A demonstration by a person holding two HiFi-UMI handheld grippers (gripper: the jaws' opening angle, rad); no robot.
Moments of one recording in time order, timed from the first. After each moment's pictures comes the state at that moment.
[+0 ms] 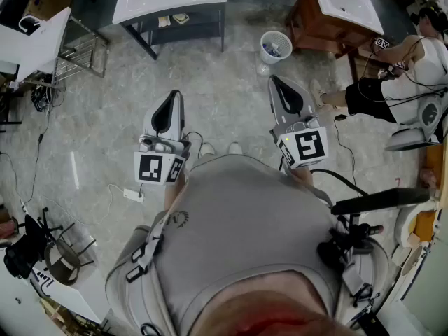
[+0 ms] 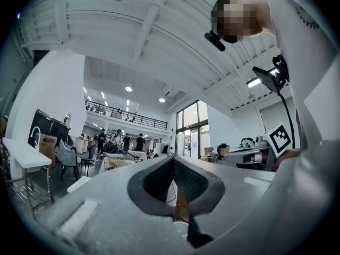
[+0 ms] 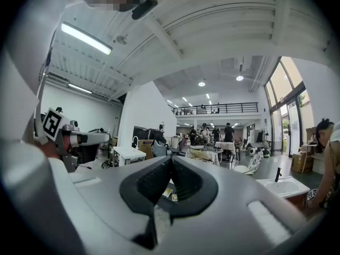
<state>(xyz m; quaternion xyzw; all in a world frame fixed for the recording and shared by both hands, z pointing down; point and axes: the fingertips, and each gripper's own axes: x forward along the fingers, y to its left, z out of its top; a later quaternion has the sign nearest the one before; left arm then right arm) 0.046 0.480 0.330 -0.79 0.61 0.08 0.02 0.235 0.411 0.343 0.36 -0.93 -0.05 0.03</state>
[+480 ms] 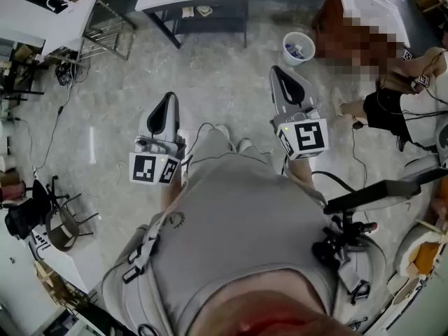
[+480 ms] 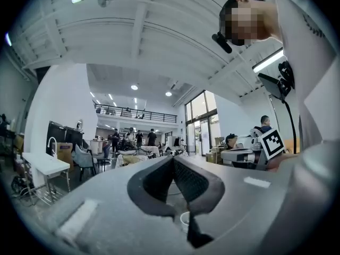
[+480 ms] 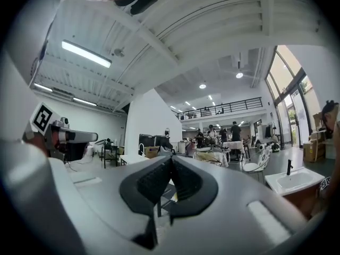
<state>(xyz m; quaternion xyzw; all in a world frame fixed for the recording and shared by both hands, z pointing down) 0.099 0.509 0.322 -0.75 0.66 0.02 0.00 0.286 0.390 0.350 0.33 -0.94 -0.01 0.00</state>
